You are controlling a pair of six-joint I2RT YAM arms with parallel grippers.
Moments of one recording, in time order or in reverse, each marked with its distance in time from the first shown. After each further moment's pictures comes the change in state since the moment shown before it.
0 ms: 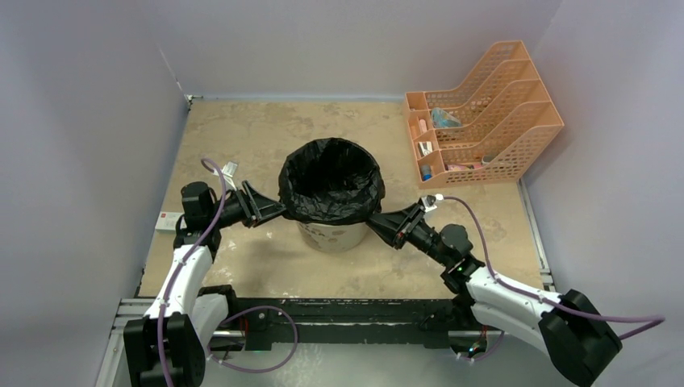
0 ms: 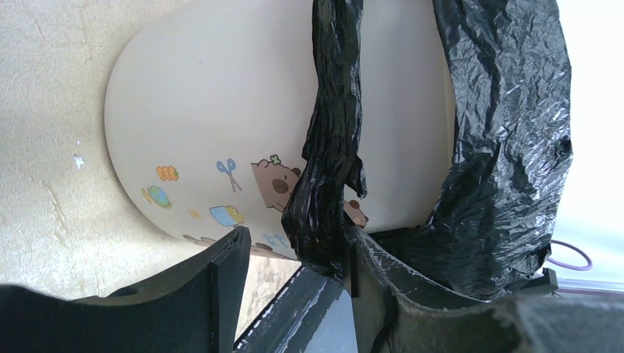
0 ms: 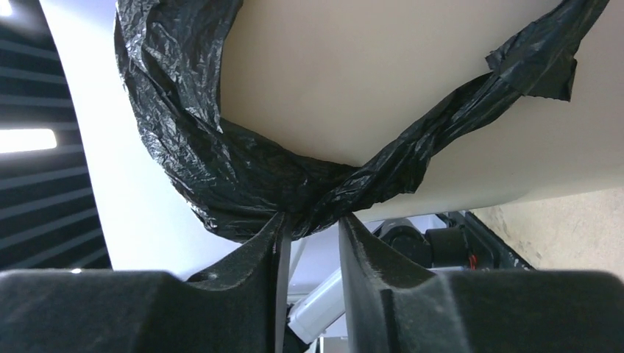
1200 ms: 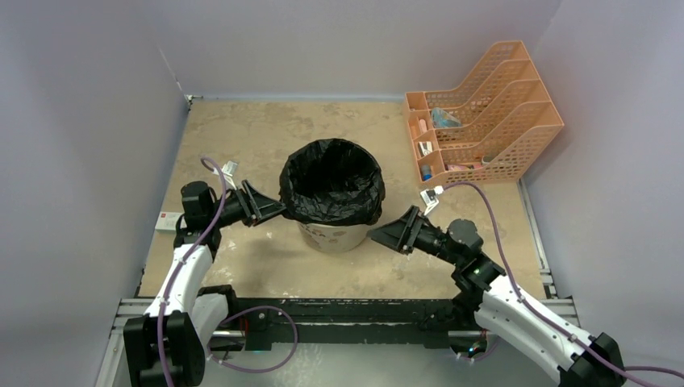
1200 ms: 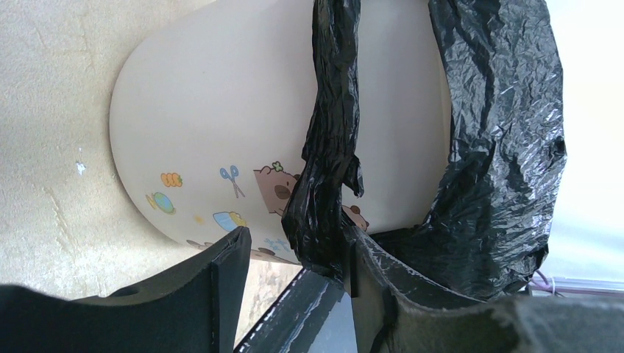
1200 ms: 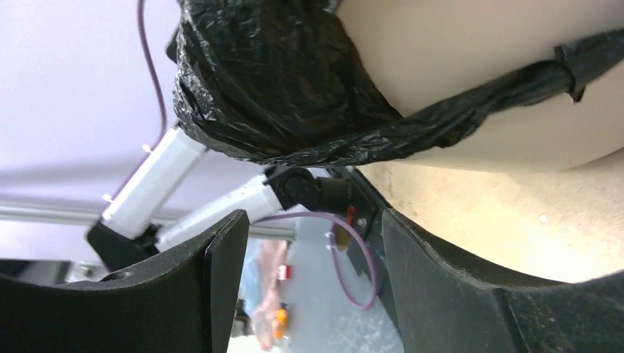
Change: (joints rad) left arm 0.000 0.010 0.000 0.022 0.000 -0.002; right arm -0.019 -0.269 0.169 -0.561 -0.199 -0.566
